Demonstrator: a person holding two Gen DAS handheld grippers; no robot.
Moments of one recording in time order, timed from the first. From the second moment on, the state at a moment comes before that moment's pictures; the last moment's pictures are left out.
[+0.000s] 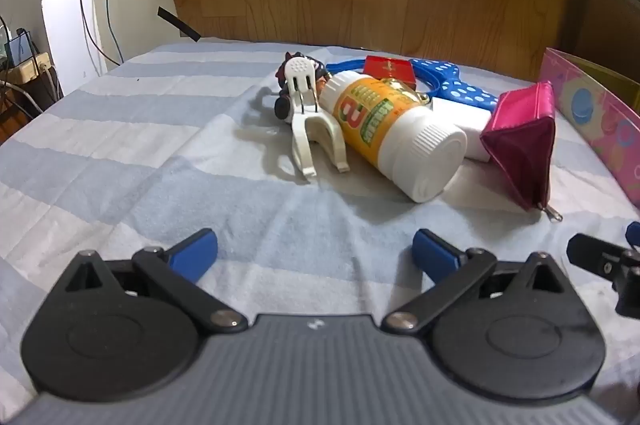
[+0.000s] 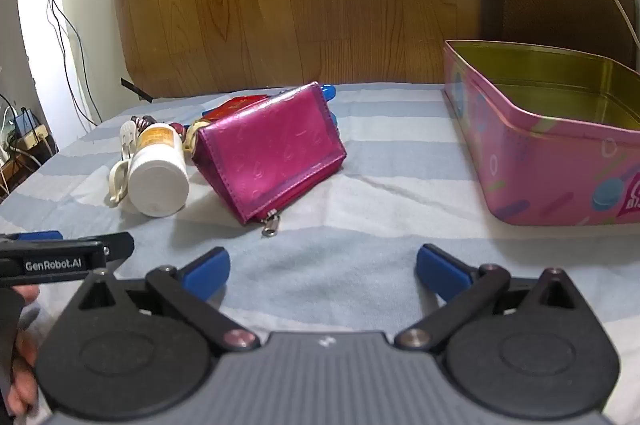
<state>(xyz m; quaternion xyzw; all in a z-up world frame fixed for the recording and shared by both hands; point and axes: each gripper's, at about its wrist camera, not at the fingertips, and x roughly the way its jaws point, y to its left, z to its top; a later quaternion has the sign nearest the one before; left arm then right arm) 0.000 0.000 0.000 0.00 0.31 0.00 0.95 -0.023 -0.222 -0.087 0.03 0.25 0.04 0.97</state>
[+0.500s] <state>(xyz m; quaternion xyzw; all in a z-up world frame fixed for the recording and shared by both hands) -0.009 0.004 0.005 0.01 0.32 -0.04 0.95 -0.021 -0.223 -0.087 0.02 0.26 0.04 0.97</state>
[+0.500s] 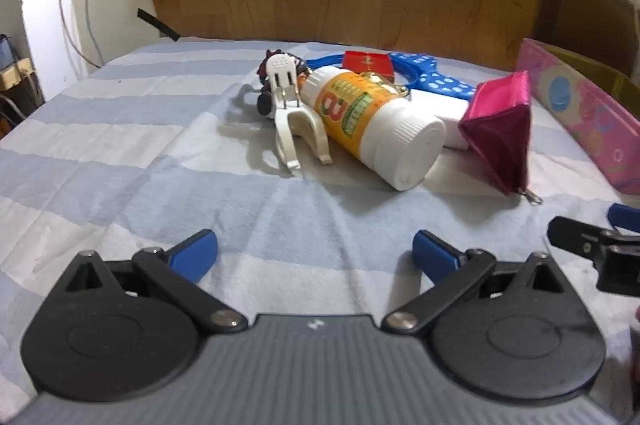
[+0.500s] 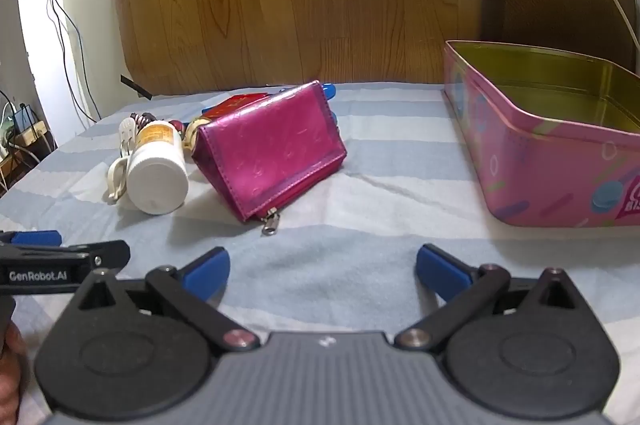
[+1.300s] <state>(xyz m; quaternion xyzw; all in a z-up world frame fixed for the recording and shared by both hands) -0.011 0.022 0.015 -0.09 0.19 -0.07 0.98 0.089 -0.268 -0.022 0.16 0.25 0.20 0.93</state>
